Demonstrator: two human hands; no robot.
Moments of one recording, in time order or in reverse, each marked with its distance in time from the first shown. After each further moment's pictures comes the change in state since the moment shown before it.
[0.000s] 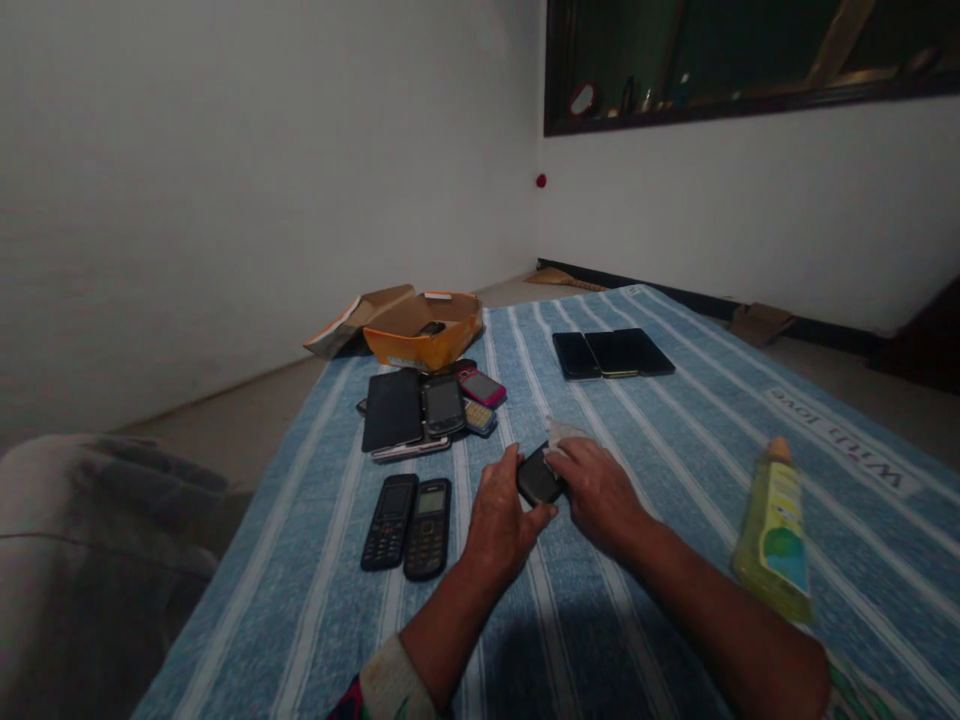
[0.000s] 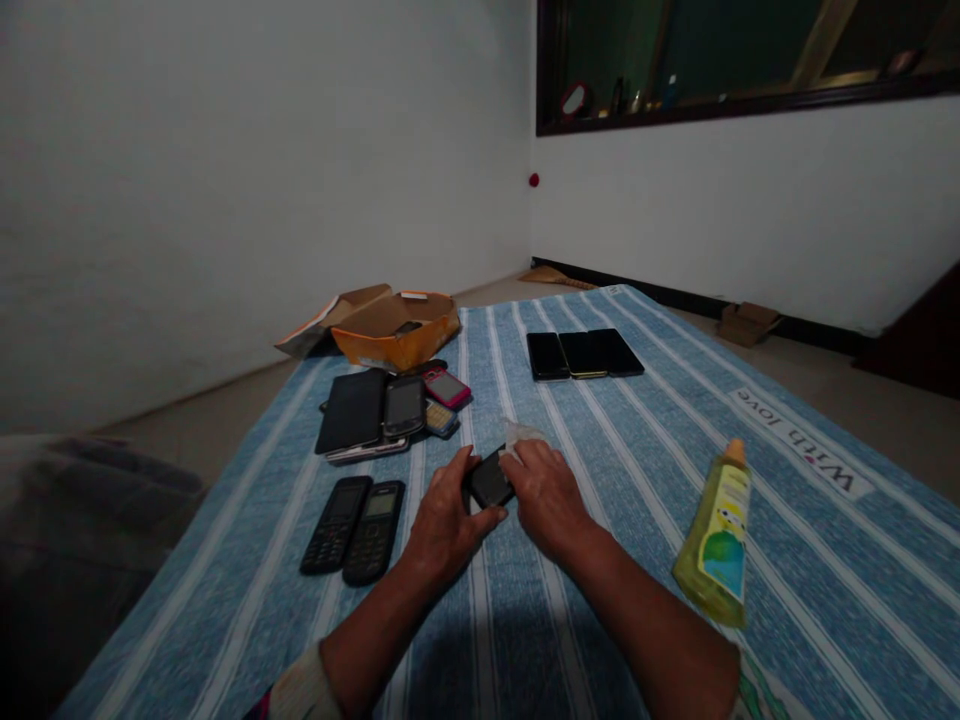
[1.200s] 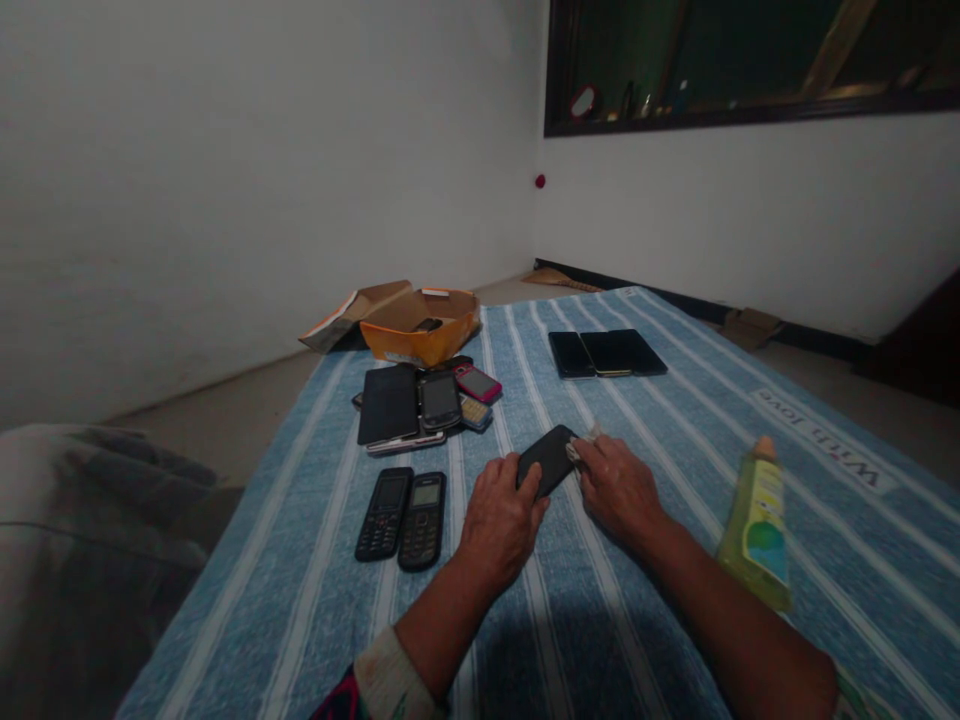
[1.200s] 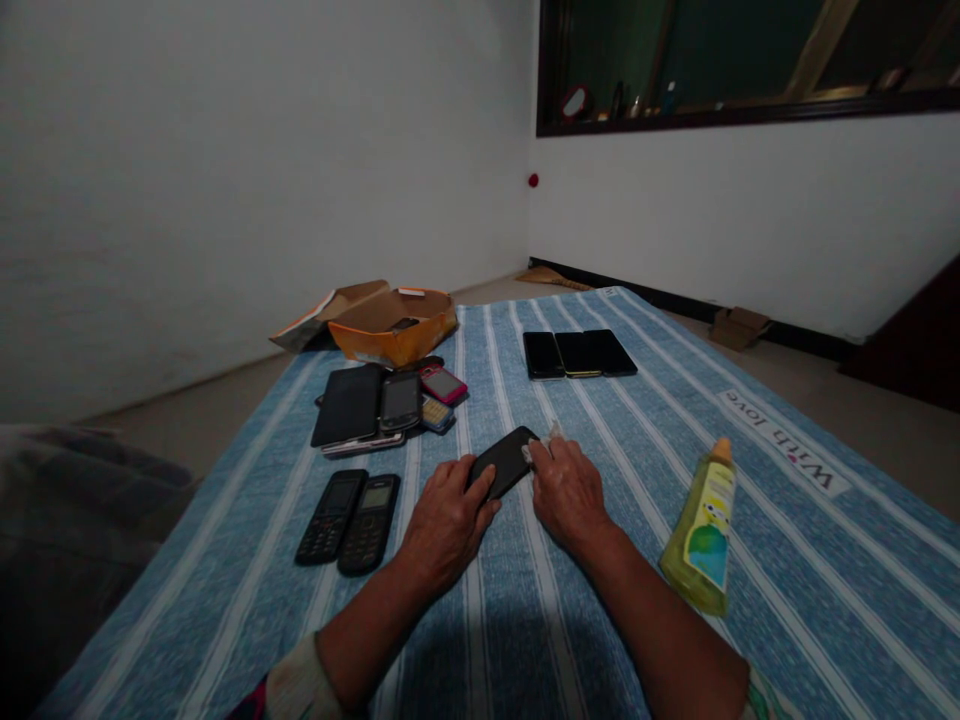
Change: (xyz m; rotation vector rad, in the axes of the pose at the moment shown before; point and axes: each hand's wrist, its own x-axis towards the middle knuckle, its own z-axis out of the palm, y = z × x) left_hand -0.006 0.013 -0.006 0.474 -0.096 0.321; right_hand -0.014 0.013 -0.015 -0.220 -0.071 0.261
